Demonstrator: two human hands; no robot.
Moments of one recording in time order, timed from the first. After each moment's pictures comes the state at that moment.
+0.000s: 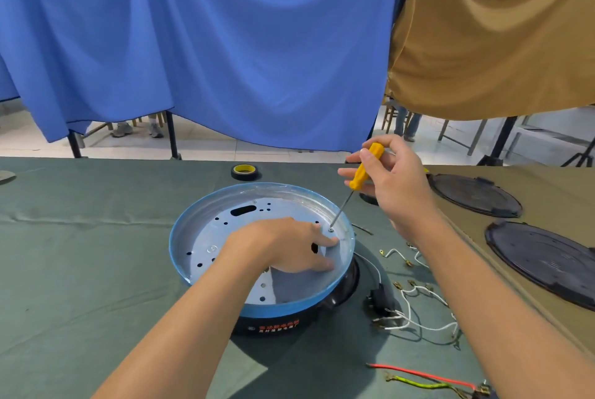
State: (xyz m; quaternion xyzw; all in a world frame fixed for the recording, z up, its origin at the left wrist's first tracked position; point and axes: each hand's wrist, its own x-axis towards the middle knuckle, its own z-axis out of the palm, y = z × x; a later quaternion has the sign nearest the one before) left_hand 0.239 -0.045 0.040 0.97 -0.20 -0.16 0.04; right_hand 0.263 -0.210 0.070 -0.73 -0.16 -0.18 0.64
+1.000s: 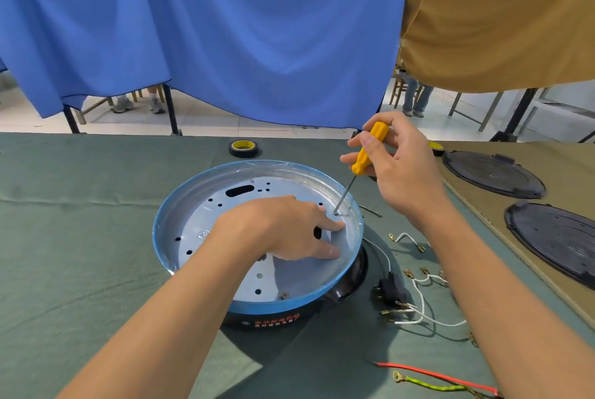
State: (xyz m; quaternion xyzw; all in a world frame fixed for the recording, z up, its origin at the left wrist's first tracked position) left_hand 0.238 -0.047 0.047 0.97 -0.19 -0.18 0.03; right_hand 0.279 -0.211 0.054 -0.80 -0.19 -0.22 0.53
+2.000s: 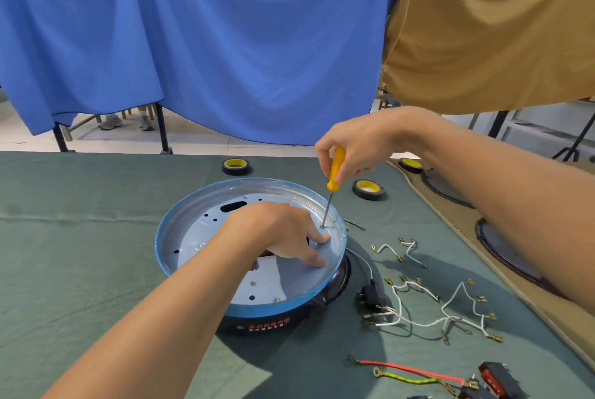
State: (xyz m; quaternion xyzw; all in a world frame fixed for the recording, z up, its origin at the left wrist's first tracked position) left_hand 0.250 -0.049 0.053 0.96 -0.19 -0.21 -0.01; right_hand 0.305 -0.191 0.158 -0.95 -0.27 0.14 -0.03
